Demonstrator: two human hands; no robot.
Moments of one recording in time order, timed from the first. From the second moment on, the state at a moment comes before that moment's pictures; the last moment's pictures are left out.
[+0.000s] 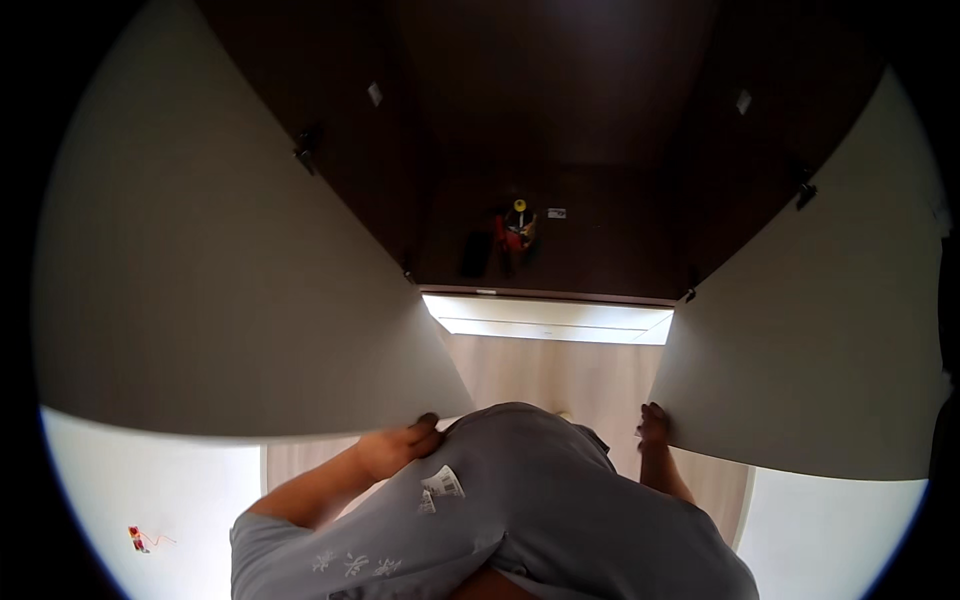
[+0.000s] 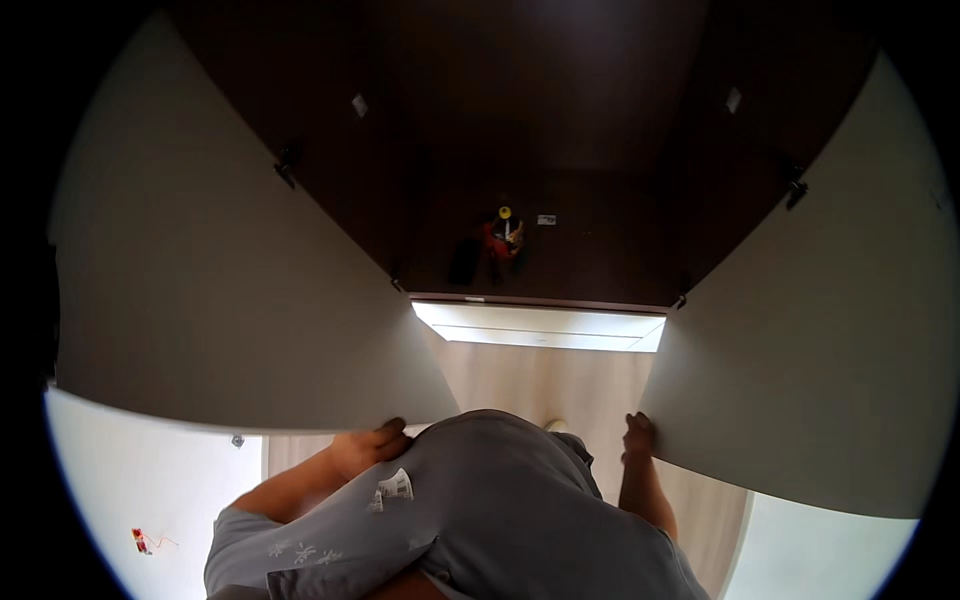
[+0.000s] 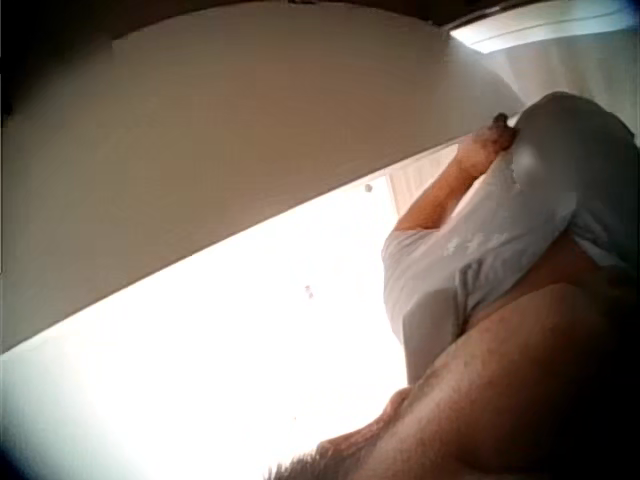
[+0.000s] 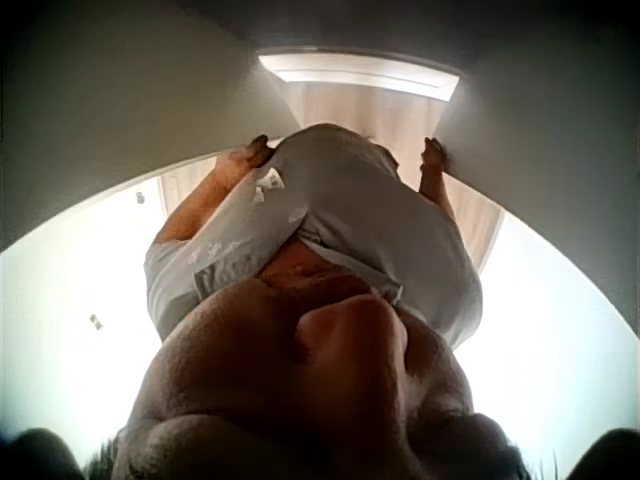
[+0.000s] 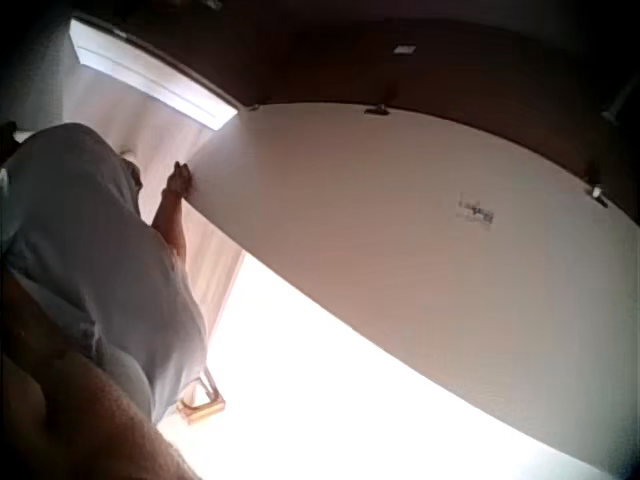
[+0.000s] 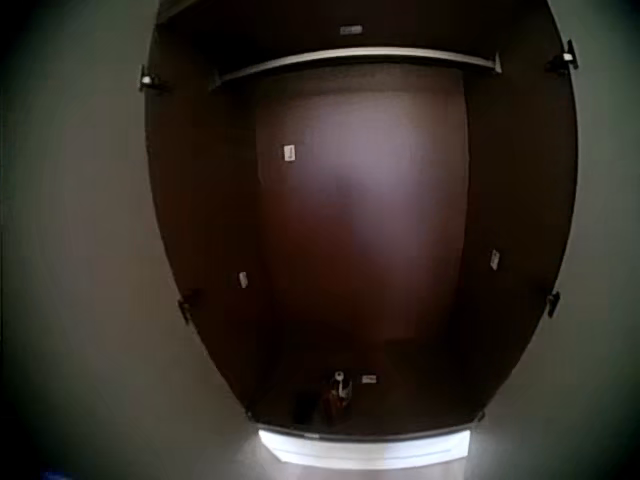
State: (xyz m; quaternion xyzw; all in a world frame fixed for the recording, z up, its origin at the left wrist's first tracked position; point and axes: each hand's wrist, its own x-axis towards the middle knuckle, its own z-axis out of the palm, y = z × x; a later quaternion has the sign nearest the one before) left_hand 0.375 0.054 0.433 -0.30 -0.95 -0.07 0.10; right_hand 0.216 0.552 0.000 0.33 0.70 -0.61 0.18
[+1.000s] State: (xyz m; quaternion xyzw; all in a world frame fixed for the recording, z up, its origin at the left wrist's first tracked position) left_hand 0.427 0.017 0.301 0.46 -0.88 -0.03 0.00; right_hand 0.150 0.701 0.008 -0.06 0.87 -0.20 0.45
